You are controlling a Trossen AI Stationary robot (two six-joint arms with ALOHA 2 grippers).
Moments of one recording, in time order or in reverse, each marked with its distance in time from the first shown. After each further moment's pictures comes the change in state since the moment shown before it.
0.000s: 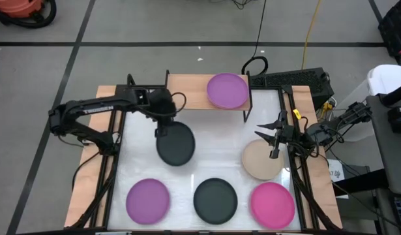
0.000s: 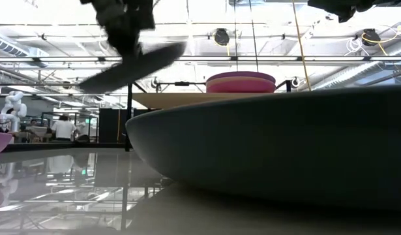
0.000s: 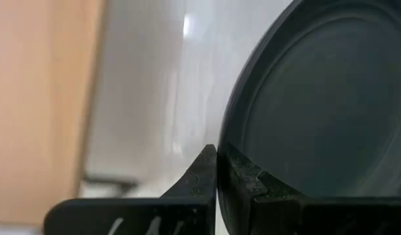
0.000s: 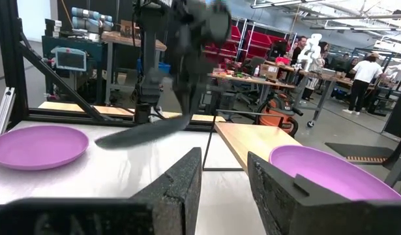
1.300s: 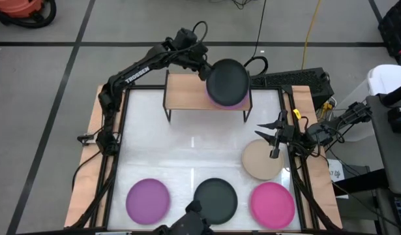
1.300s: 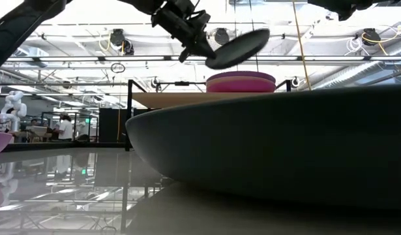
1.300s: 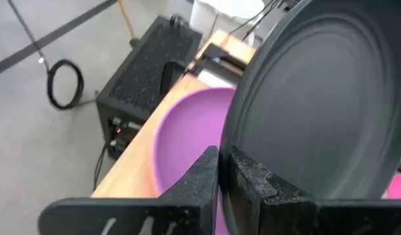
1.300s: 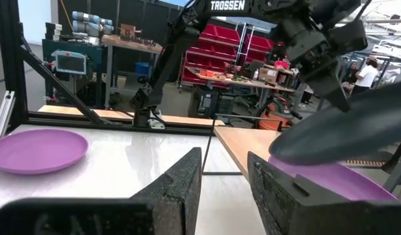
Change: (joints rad) left arm 0.306 0.673 0.955 0.144 0.206 -0.318; right arm 0.000 0.000 0.000 0.023 0.000 -0.018
